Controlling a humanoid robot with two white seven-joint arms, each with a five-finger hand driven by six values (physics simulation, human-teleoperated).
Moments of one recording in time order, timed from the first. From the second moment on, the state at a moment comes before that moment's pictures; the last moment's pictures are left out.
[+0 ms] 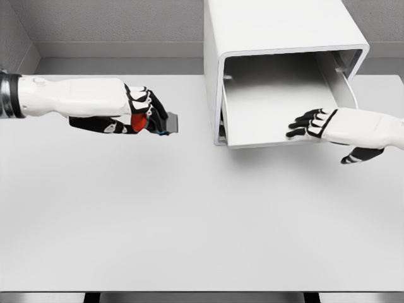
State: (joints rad) left arm -0.97 0.96 -0.90 -1.67 0.16 -0.61 -0.61; right arm -0.49 -1.05 0.47 -1.69 0.21 -0.59 0.61
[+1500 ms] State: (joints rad) left arm -1.18 0.72 -0.91 -1.69 0.18 -0.61 -0.61; right arm 0.23 -1.24 -0.20 -1.32 -0.08 -0.62 0.61
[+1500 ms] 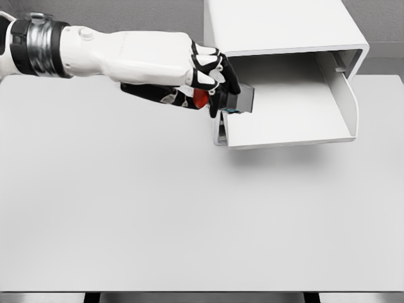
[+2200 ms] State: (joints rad) left arm -1.24 0.39 -0.99 -1.34 0.10 -0.61 -0.61; right arm 0.45 -1.20 -0.19 -1.63 0.04 -0.61 0.61
